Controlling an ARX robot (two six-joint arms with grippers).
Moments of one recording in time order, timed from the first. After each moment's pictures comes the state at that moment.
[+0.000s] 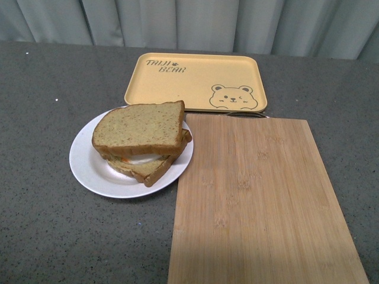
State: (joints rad) left arm 0.00 0.00 0.02 0.00 0.00 -0.01; right arm 0.00 0.47 0.00 0.46 0.00 0.00
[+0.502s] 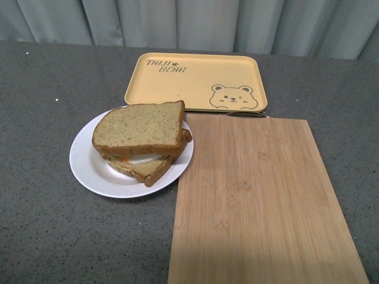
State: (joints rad) left arm 0.00 0.00 0.02 0.00 0.00 -0.01; right arm 0.00 0.25 0.00 0.26 0.00 0.00
